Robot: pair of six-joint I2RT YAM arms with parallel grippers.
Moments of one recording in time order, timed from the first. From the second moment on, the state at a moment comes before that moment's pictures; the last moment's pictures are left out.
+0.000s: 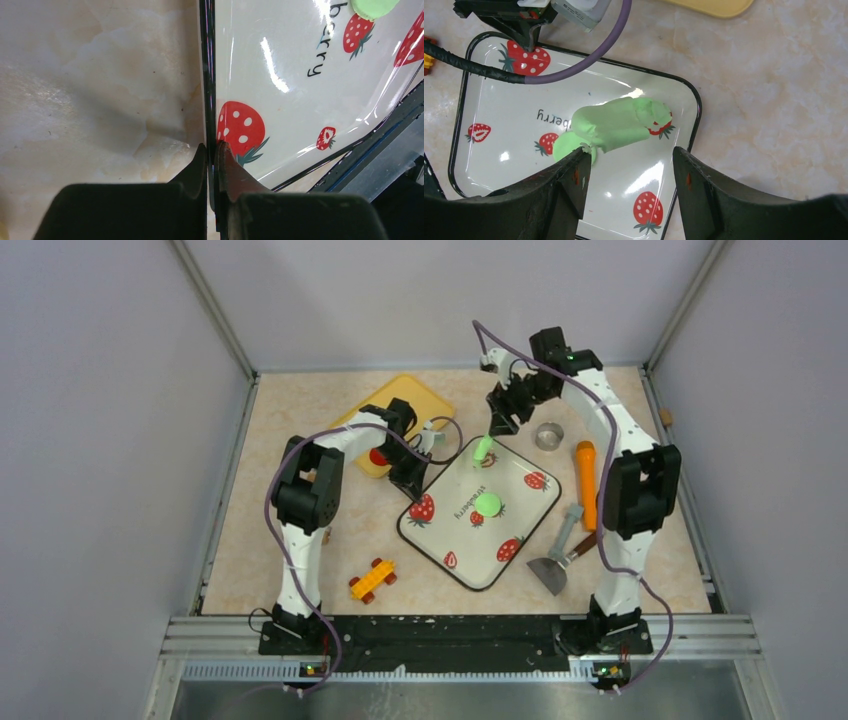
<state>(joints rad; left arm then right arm) -0.41 2.15 1.62 -0.92 0.54 0.20 0.27 1.98 1.93 -1.00 -0.63 -0.67</state>
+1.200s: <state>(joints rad) -0.37 2.15 1.62 -0.92 0.61 0.19 0.33 1.12 0.85 -0.17 -0.73 -1.12</state>
